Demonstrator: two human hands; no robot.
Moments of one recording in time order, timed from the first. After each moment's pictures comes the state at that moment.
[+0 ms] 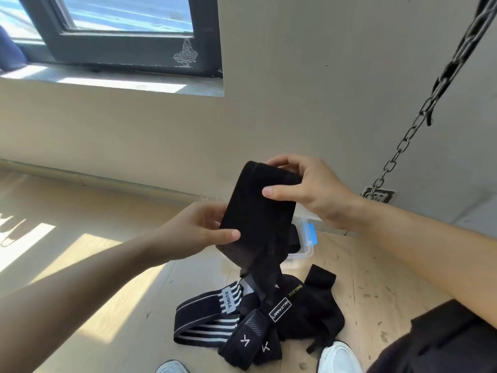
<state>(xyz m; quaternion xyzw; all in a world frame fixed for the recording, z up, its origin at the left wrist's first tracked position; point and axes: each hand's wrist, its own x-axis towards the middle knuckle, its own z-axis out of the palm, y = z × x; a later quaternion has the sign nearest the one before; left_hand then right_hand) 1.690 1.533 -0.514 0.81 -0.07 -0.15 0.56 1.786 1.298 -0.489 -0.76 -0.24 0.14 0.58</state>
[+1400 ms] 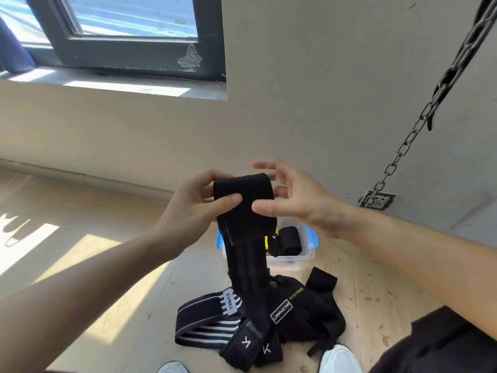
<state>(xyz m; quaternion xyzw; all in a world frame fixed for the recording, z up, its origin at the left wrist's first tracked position) 1.691 1.518 -0.492 0.77 0.01 0.06 0.64 1.772 1.309 -0.489 -0.73 -0.26 0.23 0.59</state>
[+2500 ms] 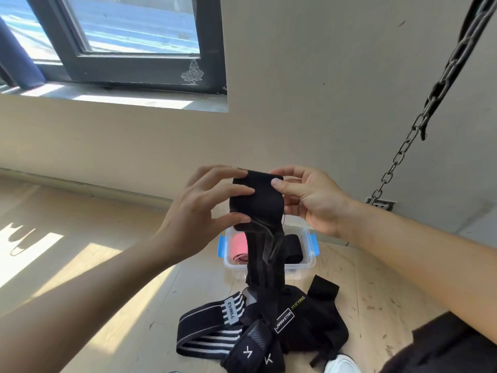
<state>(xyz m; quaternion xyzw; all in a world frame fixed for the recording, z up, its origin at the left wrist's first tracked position) 1.706 1.528 -0.498 0.90 -0.23 0.30 0.22 1.781 1.309 -0.476 -0.65 -0.09 0.23 0.72</state>
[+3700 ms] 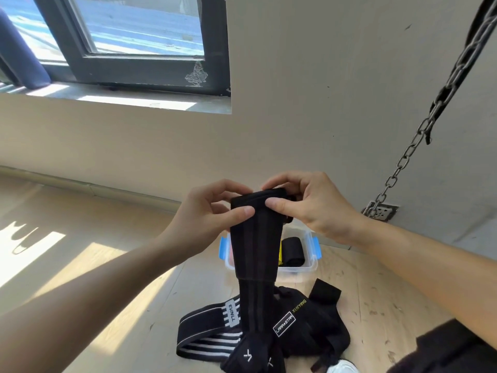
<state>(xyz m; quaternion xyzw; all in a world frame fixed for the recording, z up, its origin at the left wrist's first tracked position) 1.697 1.517 -0.492 0.78 -0.05 0.07 0.62 1.773 1.300 -0.479 -0.75 -0.31 0.11 0.58</state>
